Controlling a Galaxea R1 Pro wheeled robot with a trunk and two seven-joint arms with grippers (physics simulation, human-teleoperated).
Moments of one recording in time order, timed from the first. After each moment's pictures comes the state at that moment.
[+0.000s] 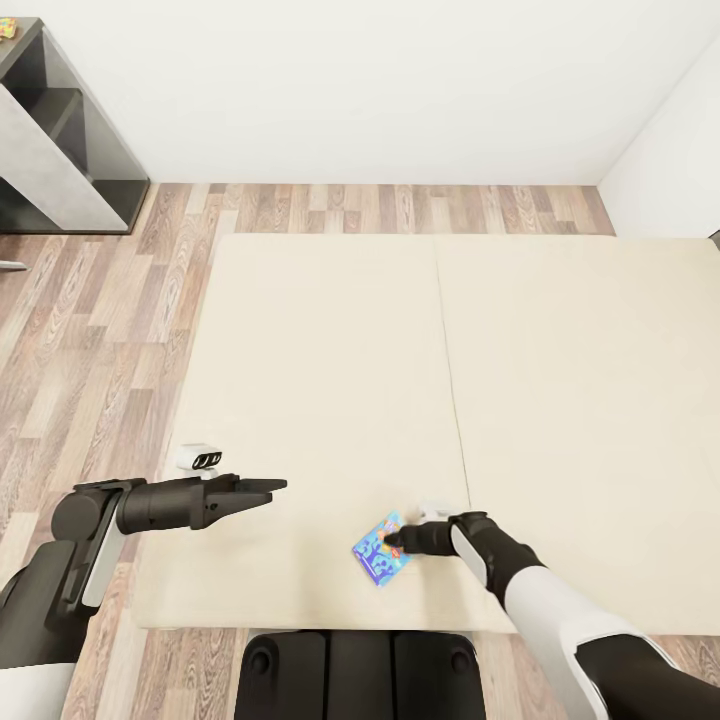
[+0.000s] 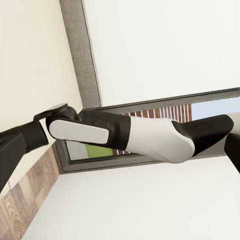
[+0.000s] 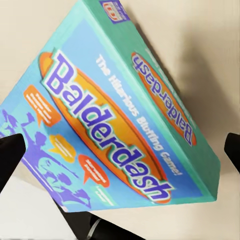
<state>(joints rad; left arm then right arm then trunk) -0.51 0.19 0.11 -1.49 0.20 1.03 -1.57 -0.84 0.06 0.17 -0.34 -0.16 0.49 0.35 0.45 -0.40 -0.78</state>
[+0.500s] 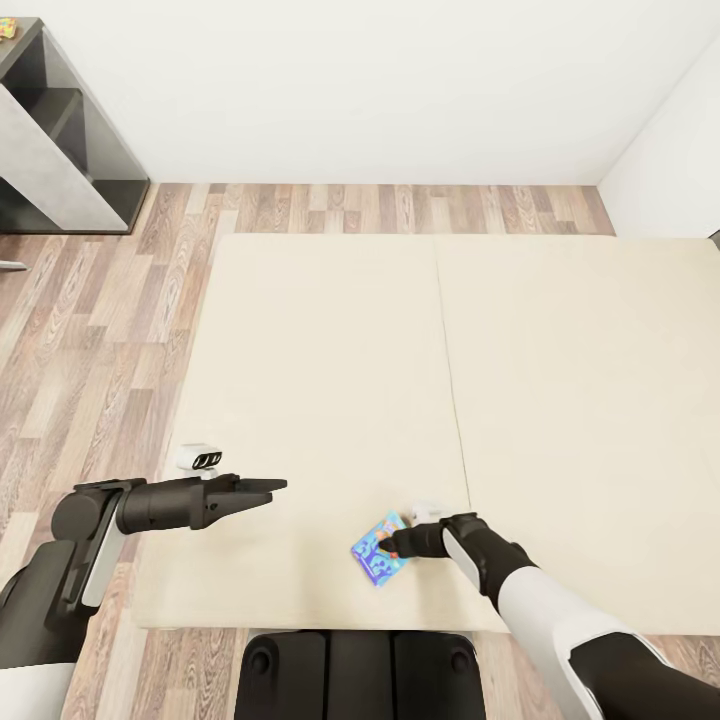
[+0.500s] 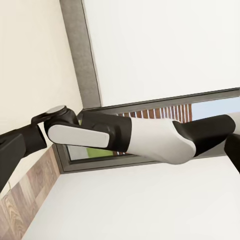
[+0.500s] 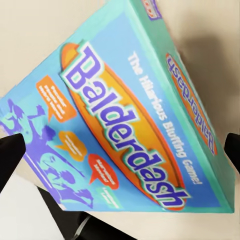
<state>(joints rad) -0.51 0.20 0.11 -1.49 0.20 1.03 -1.57 -0.84 0.07 0.25 -0.34 -0.16 0.46 0.34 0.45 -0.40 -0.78</state>
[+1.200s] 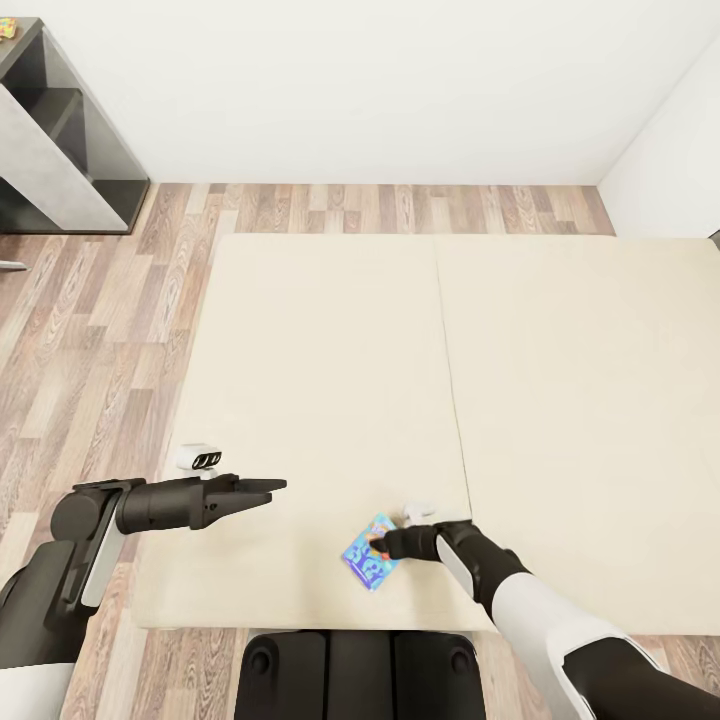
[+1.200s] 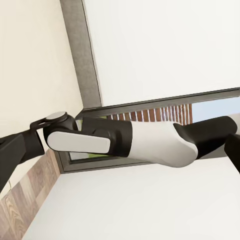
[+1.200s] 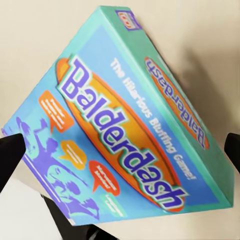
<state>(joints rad) -0.51 0.20 0.11 -1.49 0.20 1.03 -1.57 -0.83 0.10 0.25 -0.33 -0.17 0.38 0.34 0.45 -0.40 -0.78</state>
